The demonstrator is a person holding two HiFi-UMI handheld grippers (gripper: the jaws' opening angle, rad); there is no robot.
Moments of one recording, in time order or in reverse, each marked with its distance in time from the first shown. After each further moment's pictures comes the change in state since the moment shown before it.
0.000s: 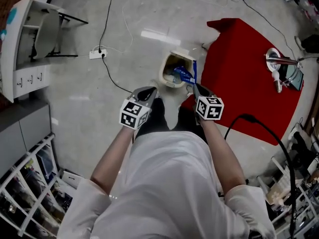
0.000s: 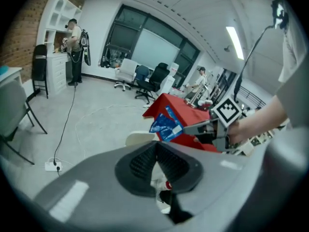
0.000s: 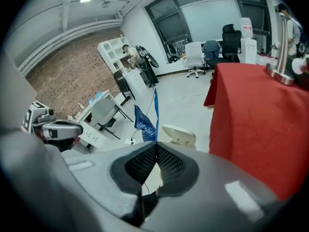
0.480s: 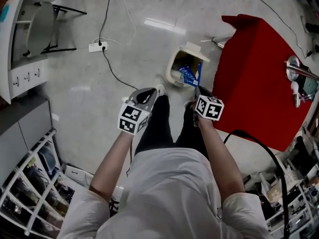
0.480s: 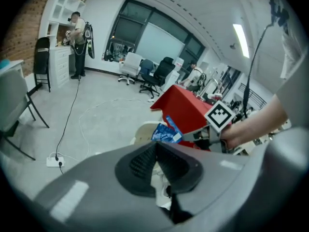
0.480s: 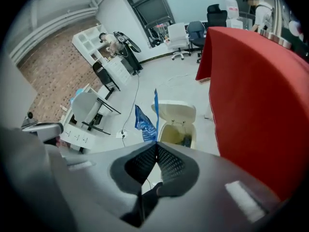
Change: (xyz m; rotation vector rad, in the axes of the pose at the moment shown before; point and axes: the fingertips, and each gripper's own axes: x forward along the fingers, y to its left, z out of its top) left arm 0.021 0.072 -0.047 -0.023 0.060 0.016; right arm 0.100 -0.008 -0.068 0.174 0.158 -0.116
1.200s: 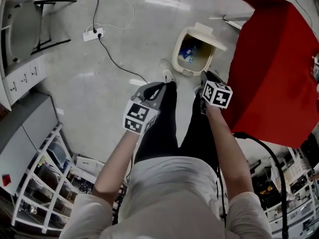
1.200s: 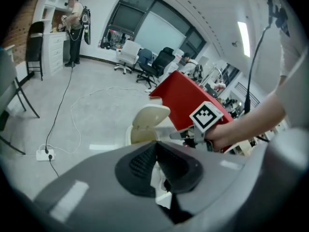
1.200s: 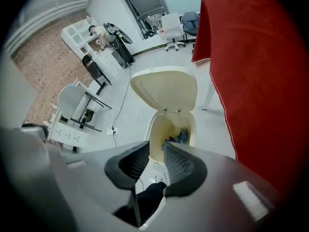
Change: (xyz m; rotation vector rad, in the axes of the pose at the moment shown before) left arm 0.073 0.028 -0.056 -0.011 0.083 -0.067; right arm 0.111 -0.041 -0.033 0.038 0.058 -0.053
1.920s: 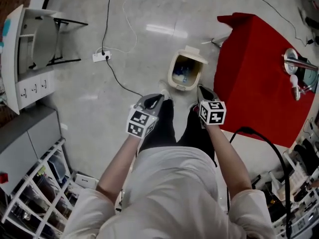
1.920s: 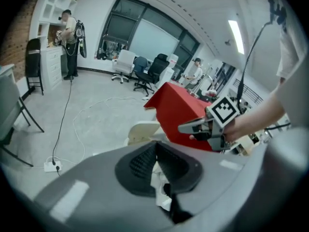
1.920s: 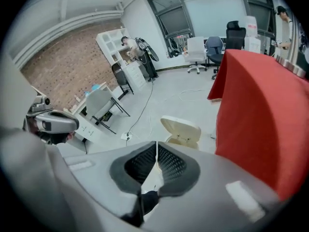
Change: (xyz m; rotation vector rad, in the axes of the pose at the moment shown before) left arm -0.062 -0.060 0.052 0.060 -0.046 0.025; right arm -0.144 0.045 0.046 -0.244 -0.172 0.125
